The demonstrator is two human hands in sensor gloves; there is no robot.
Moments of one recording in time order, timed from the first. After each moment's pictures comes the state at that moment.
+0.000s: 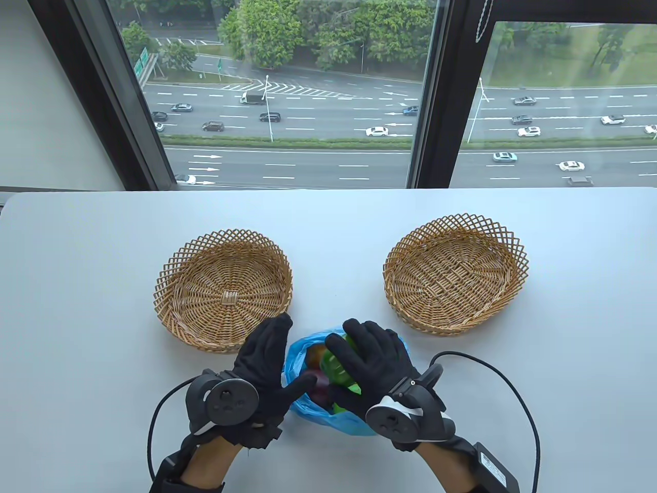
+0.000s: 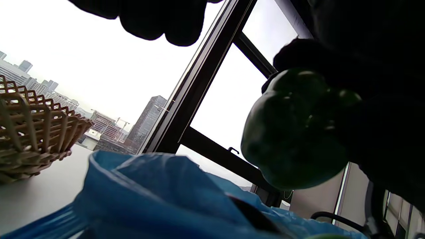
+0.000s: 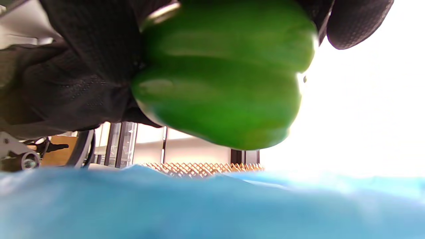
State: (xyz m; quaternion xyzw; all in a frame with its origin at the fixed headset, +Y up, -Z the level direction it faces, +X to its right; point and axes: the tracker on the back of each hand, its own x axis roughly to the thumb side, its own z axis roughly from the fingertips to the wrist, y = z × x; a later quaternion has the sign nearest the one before) left_hand -0.174 -0.699 -0.270 0.17 -0.27 0.30 0.90; right_hand 0.067 -0.675 -0.244 0.34 -0.25 0.90 0.10
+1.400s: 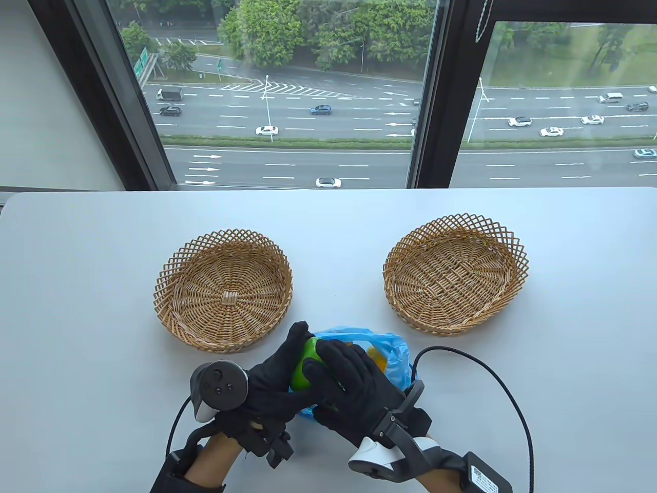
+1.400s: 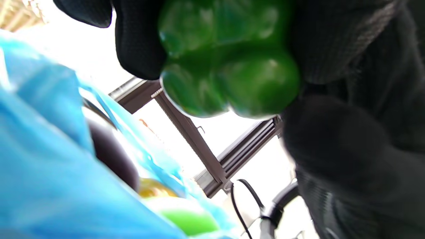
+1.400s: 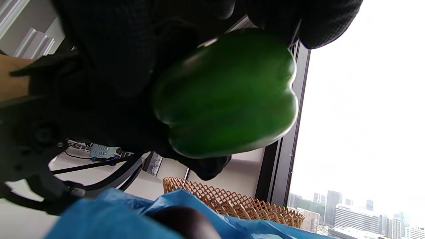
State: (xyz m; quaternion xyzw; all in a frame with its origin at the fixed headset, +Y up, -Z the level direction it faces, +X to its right) left_hand -0.170 -0.711 -0.281 0.06 -0.30 0.46 0.83; right_hand 0.043 -0.672 -0.211 0.41 -0.32 0.85 0.05
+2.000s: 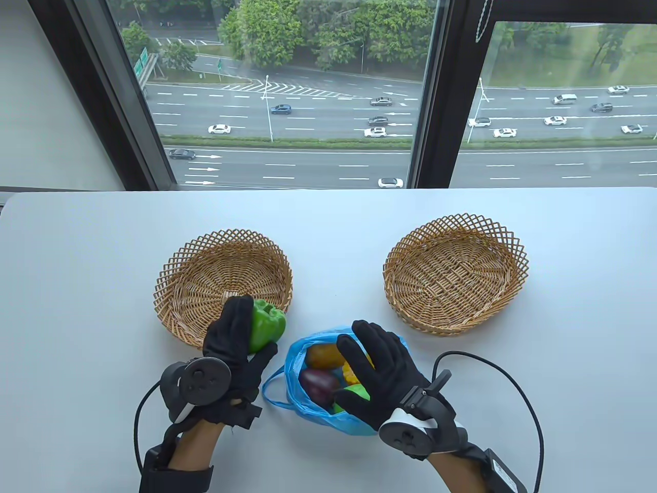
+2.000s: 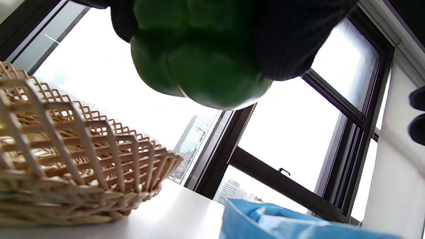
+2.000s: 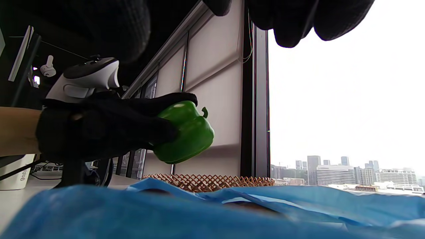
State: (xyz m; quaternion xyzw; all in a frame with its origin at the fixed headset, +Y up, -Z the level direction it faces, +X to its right) left_hand -0.228 -0.708 -0.298 0.21 -0.14 0.27 0.93; right_hand 0.081 -0.673 -0.235 0.36 -0.26 0.89 0.12
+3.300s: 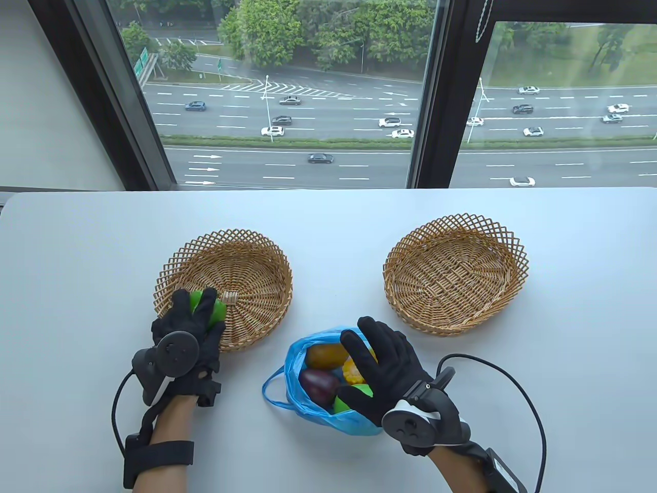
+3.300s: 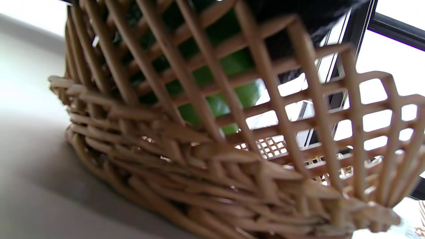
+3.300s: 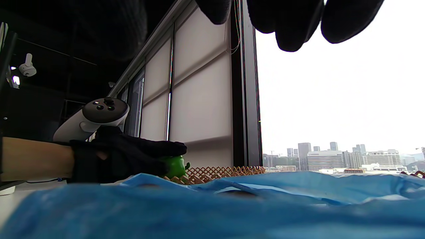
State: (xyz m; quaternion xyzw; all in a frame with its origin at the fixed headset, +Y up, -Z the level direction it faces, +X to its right) left_hand -0.294 -0.742 -0.338 0.18 0.02 0.19 0.96; right_hand 0.086 -0.672 -0.242 0.34 -0.23 0.90 0.14
